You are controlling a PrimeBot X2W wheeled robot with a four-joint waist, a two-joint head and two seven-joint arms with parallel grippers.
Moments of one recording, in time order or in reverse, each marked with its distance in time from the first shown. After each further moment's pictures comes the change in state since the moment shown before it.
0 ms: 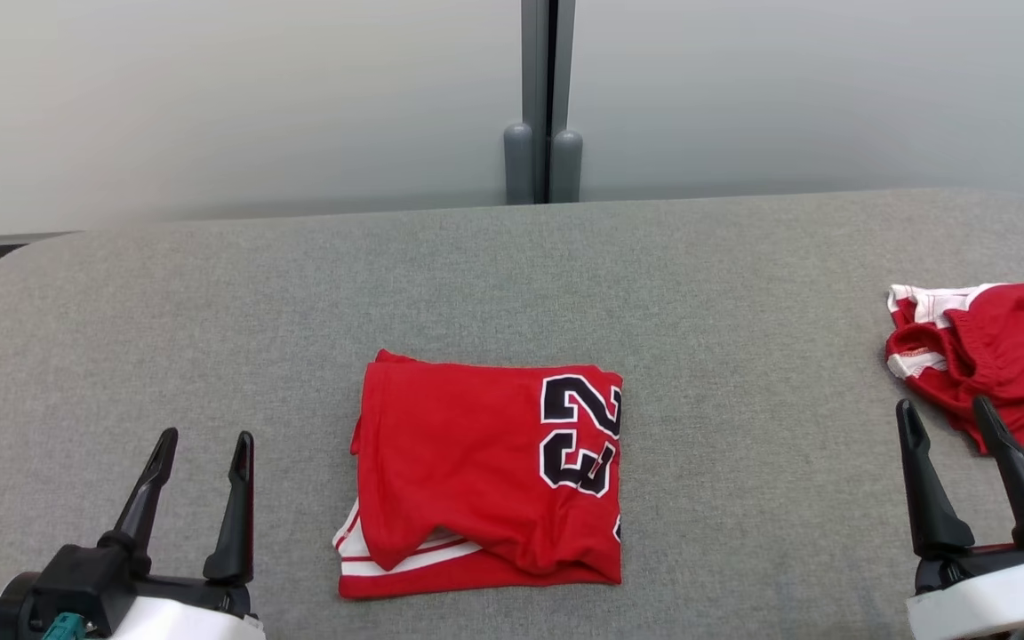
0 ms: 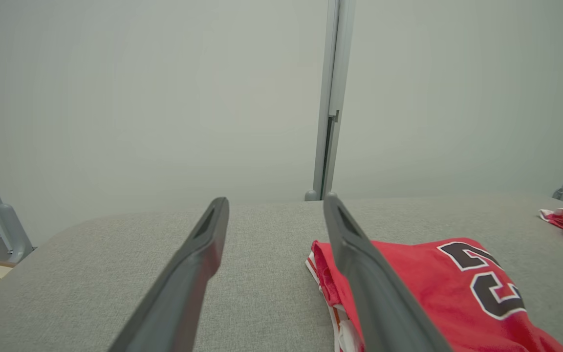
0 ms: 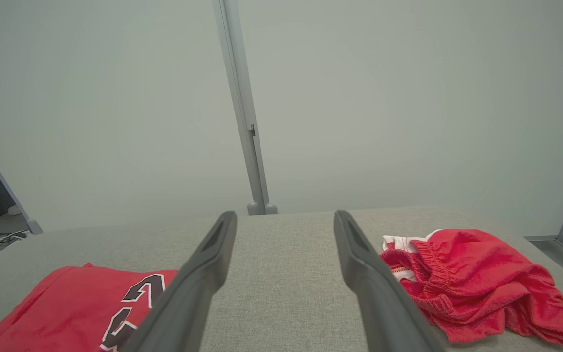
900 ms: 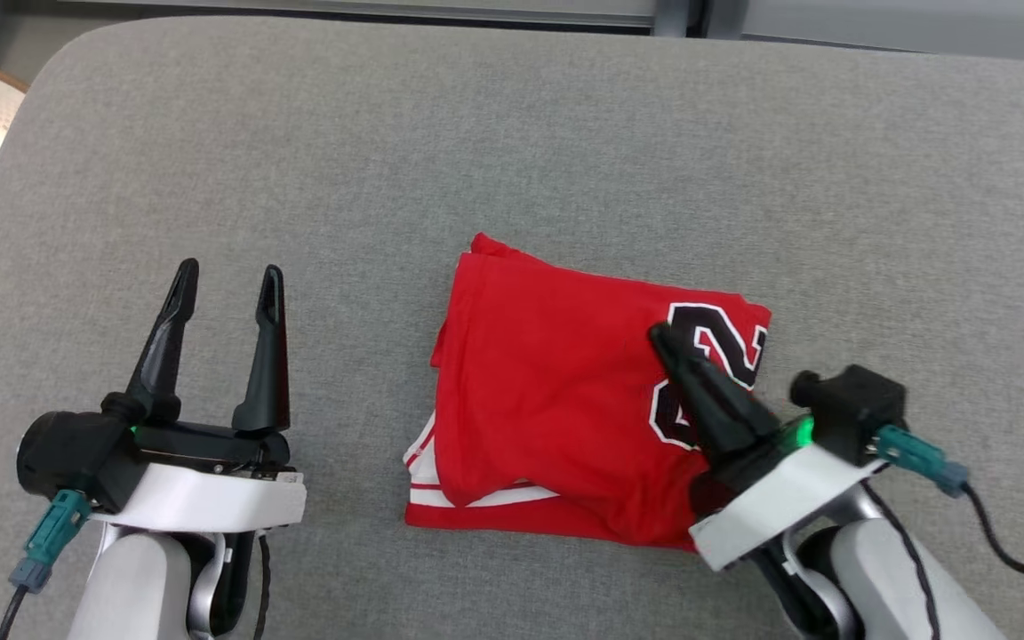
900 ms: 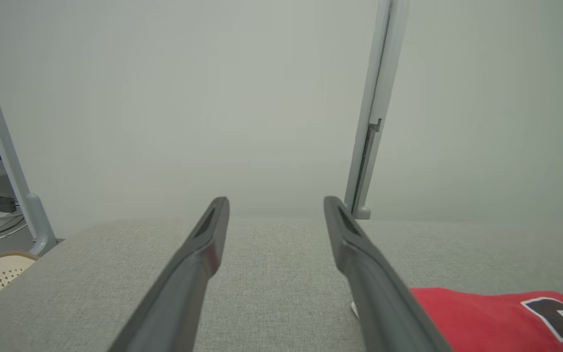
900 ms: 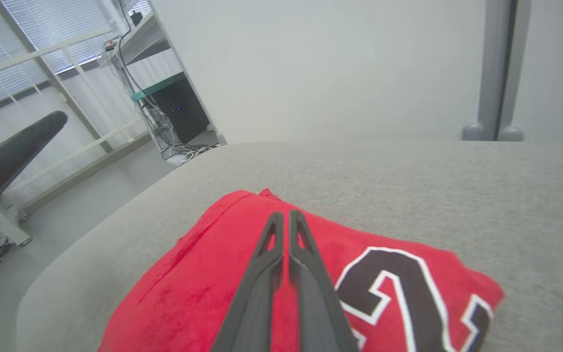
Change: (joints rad) left arm -0.235 -0.060 -0.055 -0.054 -0.037 0.016 -0.003; right arm -0.412 -0.027 0.555 0.304 0.140 0.000 -0.047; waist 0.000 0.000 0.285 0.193
